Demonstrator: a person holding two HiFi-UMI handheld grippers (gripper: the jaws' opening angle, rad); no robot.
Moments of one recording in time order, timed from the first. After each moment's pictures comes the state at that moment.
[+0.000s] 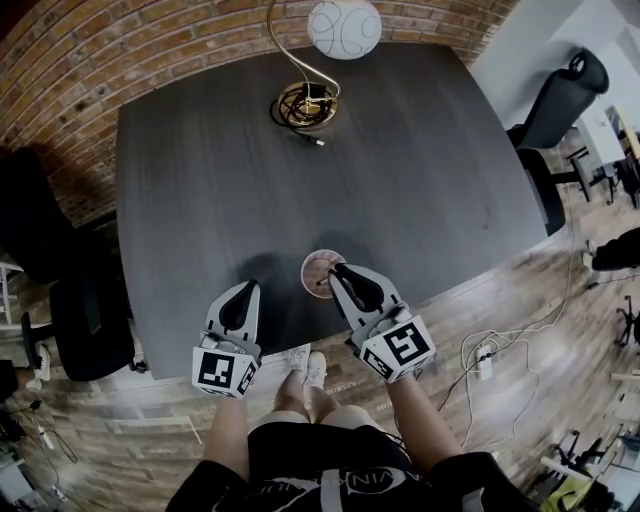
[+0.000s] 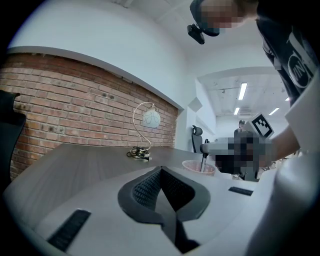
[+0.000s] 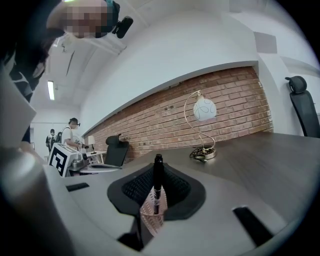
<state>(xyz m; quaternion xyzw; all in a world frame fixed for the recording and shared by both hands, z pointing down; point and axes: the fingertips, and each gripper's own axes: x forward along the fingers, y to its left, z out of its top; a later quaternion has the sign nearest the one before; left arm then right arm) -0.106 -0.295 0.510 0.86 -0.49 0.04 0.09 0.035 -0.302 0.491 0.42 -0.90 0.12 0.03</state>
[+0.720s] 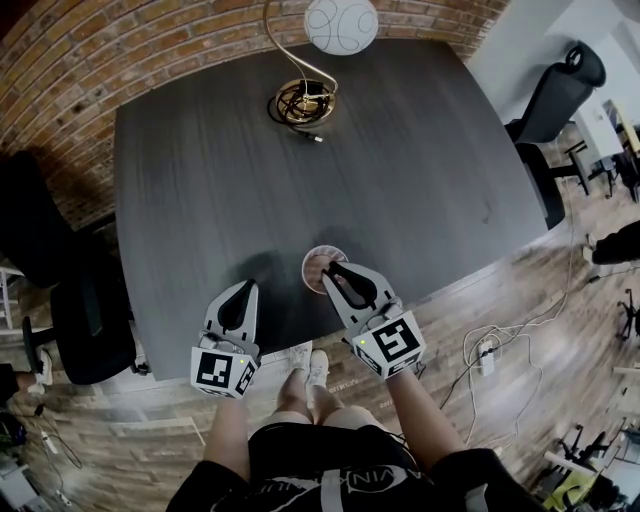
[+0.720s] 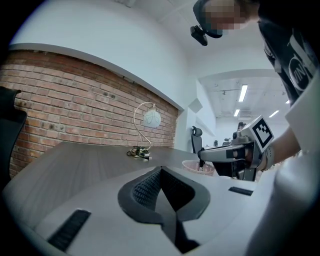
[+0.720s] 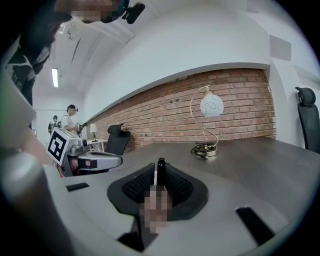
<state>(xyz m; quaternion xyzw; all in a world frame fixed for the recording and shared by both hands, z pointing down) -0.111 -0.292 0.516 0.87 -0.49 0.04 0.10 0.021 -0.300 0.509 0.41 -0.90 0.09 0.09</state>
